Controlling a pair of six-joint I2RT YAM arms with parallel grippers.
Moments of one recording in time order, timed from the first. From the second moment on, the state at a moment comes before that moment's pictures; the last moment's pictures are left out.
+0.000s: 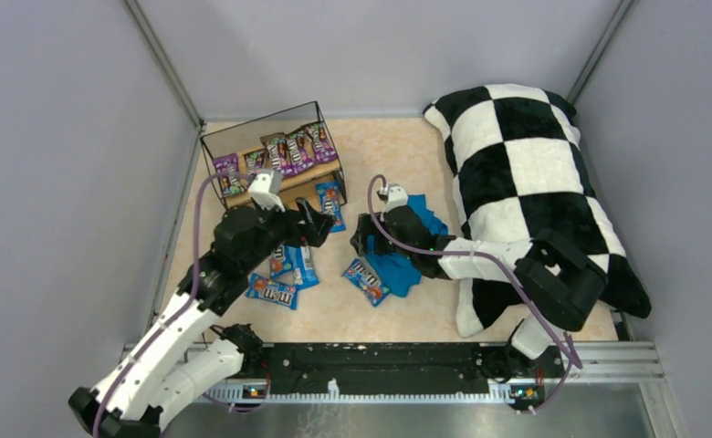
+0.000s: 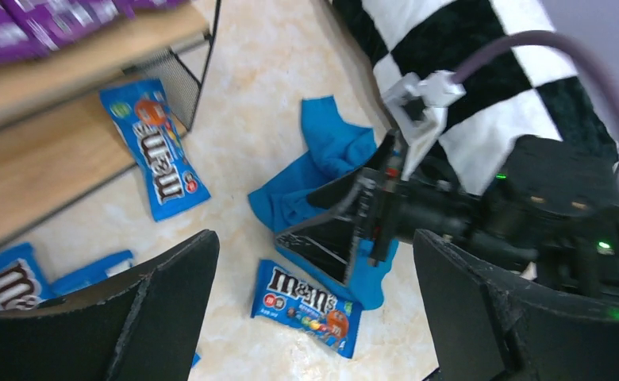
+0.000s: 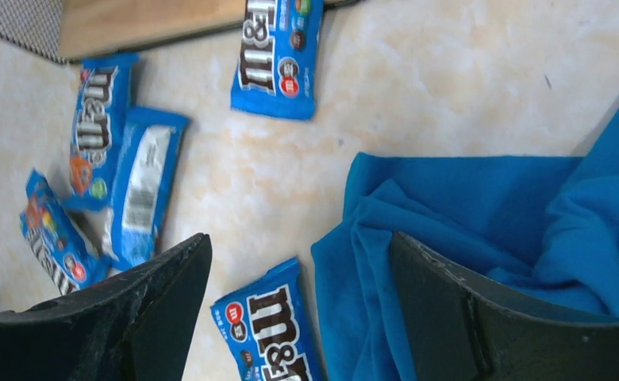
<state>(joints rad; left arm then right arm) -0.56 0.77 0.74 -0.23 0.04 -0.51 0.88 1.58 0.74 0.34 0.14 0.52</state>
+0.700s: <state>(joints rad) -0.56 0.50 0.90 -0.59 -0.08 -0.32 0.76 1.43 0.85 -0.13 0.41 0.46</state>
